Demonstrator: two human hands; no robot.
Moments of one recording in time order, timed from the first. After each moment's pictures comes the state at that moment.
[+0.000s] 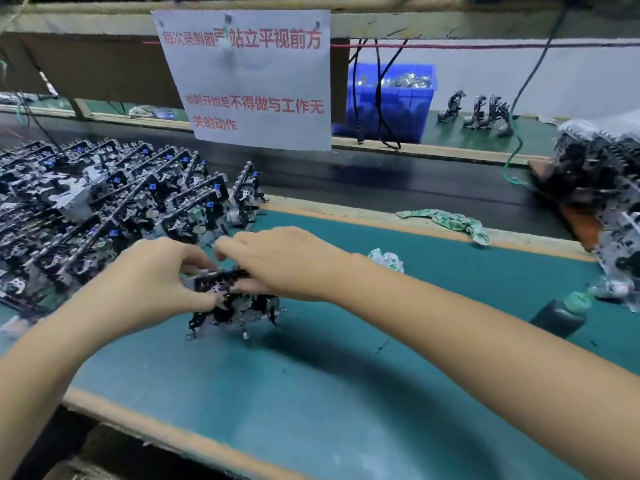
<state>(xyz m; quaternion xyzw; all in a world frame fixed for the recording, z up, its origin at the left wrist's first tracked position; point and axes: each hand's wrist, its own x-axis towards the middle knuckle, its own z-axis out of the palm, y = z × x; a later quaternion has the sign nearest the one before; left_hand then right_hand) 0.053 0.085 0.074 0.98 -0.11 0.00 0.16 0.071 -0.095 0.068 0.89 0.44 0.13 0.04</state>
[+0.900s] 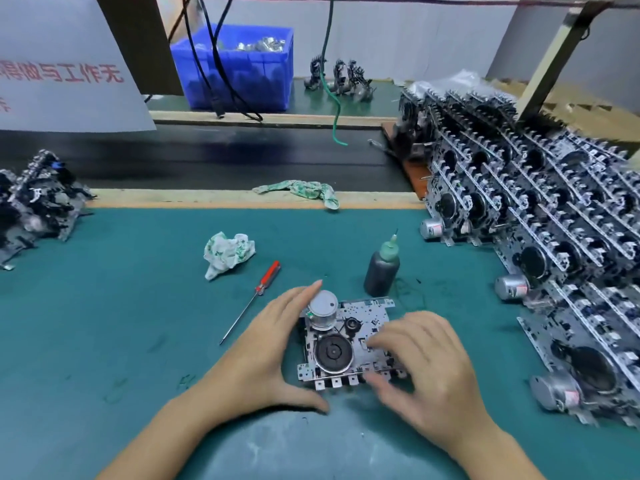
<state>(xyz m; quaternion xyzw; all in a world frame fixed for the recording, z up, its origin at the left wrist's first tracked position) -0.006 -0.141 -0.047 0.79 -0.48 -0.11 0.35 -0.129 -0.337 -0.042 0.91 0.11 0.38 -0.13</state>
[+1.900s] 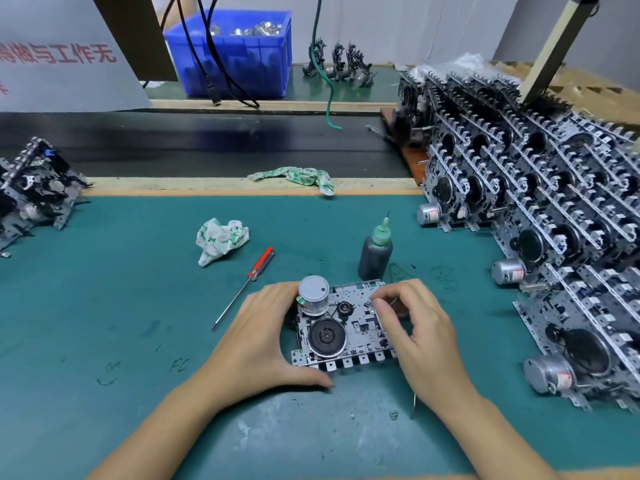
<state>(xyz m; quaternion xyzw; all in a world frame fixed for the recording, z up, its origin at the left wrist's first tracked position) -0.017 -0.152 -0.042 0.84 -0.43 -0.06 0.33 -0.120 -0.343 -0.052 0.88 -0.11 0.26 -0.39</state>
